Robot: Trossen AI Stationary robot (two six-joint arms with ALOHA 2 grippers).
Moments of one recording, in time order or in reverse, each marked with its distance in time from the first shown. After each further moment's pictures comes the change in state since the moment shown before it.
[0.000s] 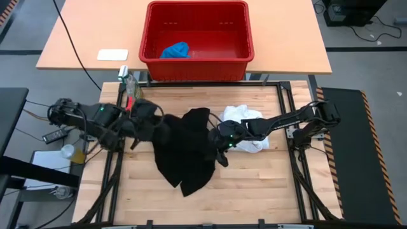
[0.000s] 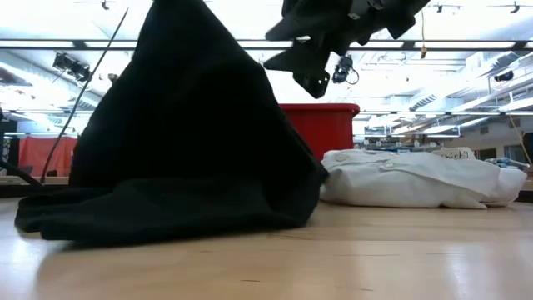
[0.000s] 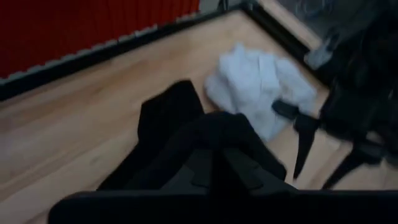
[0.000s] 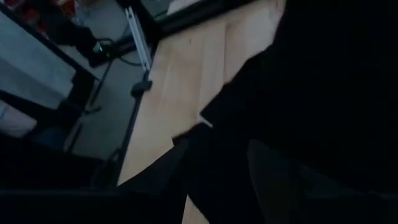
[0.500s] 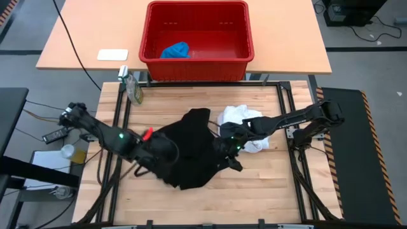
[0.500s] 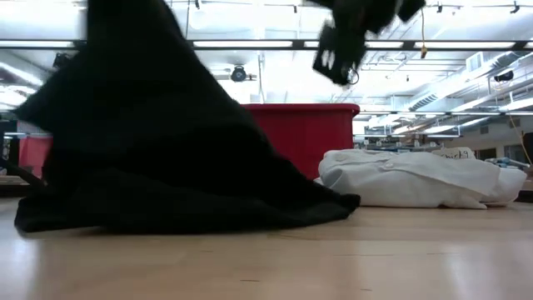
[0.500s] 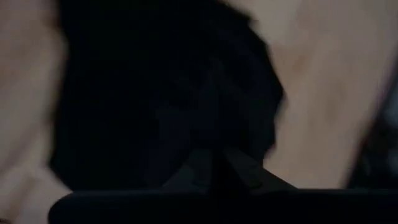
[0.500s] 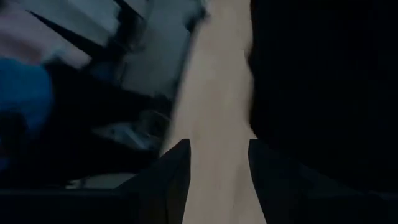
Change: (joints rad) left arm -0.192 0.181 -0.025 -0.061 0.313 0.071; right arm 0.016 -0.043 0.071 -0.323 -0.243 -0.082
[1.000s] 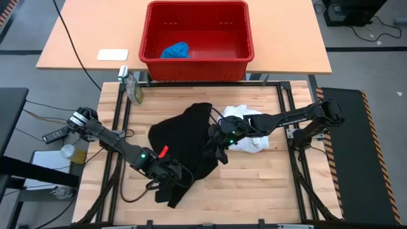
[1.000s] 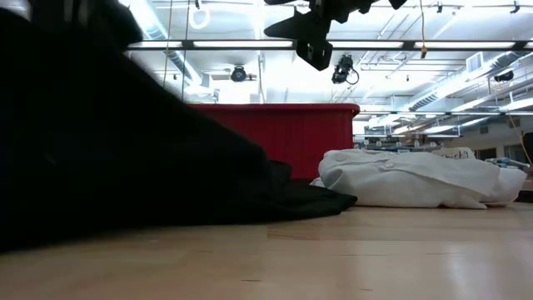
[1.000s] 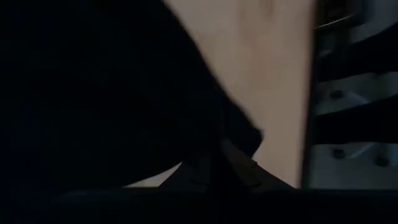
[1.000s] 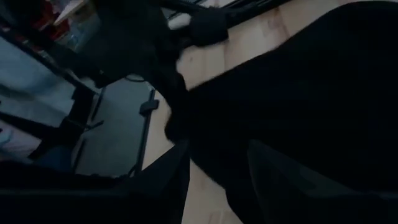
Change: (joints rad) left arm -0.050 0.134 -0.253 0.457 0.402 0.351; right arm -0.008 -0.005 0.054 0.150 0.279 0.155
